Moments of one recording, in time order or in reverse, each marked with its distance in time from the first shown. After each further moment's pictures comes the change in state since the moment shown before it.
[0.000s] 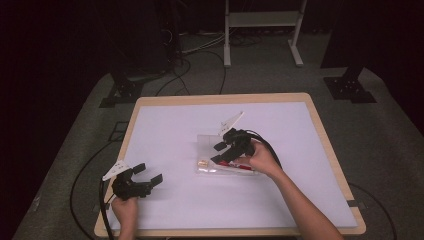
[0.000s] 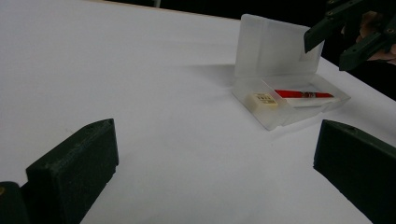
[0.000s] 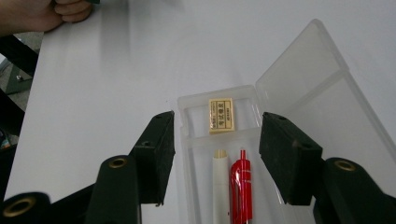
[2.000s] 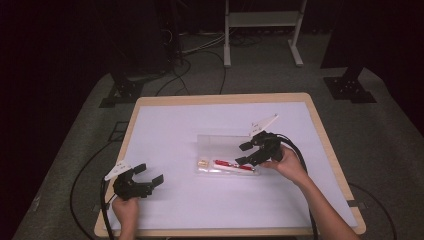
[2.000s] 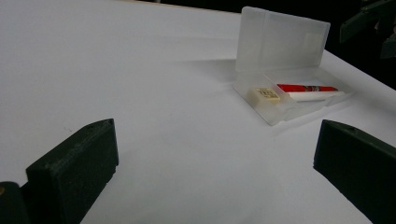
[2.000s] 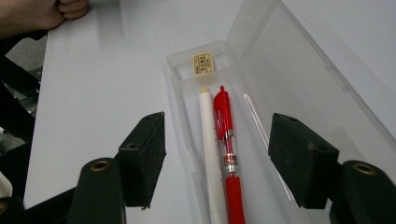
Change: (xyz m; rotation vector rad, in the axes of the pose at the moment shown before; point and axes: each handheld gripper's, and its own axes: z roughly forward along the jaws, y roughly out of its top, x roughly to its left) left arm -0.002 0.000 0.003 0.015 0.009 0.012; right arm 0.001 -0.056 -0.058 -0.058 -0.057 0.103
